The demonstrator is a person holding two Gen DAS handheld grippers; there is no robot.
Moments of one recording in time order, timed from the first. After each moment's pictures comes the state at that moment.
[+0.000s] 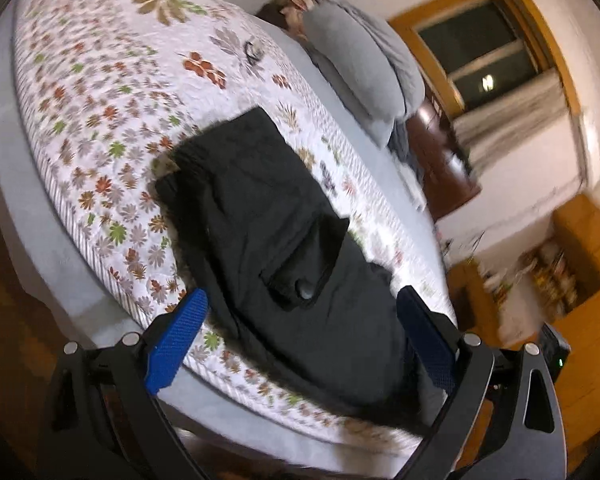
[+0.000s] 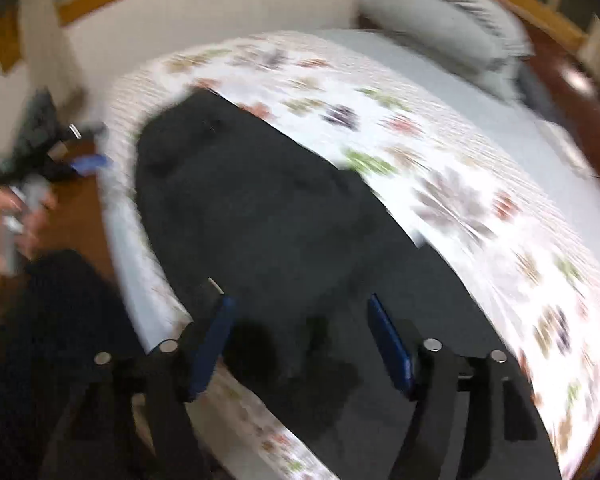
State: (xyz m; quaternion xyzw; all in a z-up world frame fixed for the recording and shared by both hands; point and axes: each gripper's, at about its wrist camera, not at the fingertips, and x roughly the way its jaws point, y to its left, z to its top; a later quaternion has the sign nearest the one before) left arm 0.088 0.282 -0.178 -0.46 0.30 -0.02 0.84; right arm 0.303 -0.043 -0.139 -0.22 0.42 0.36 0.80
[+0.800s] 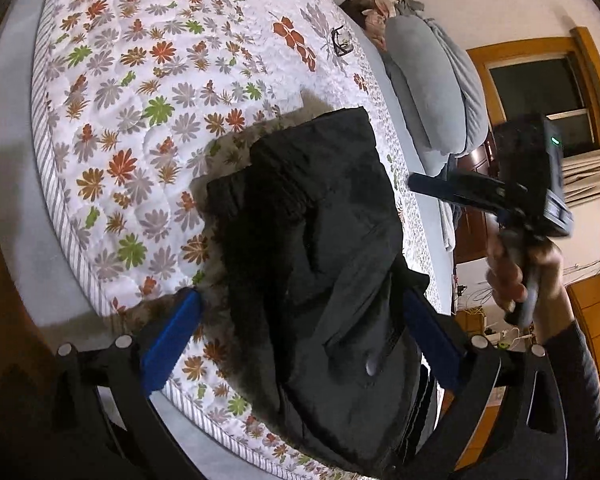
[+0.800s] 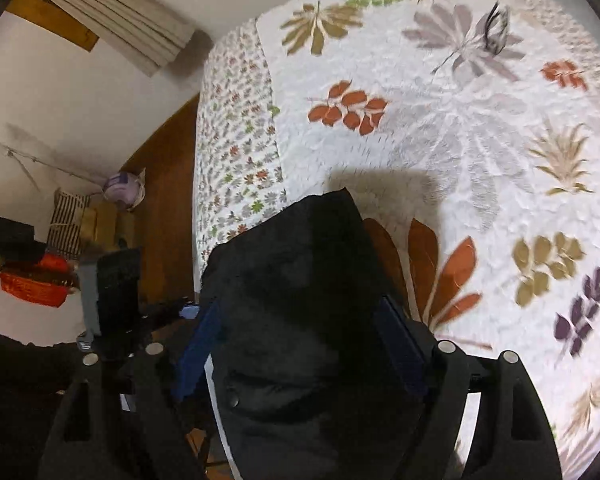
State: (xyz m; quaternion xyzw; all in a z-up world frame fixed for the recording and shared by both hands) left arm 0.138 0.311 -0.234 -0.54 0.33 0.06 0.77; right arm 0.487 0.295 -0.180 -0.24 0.57 0.58 0.52
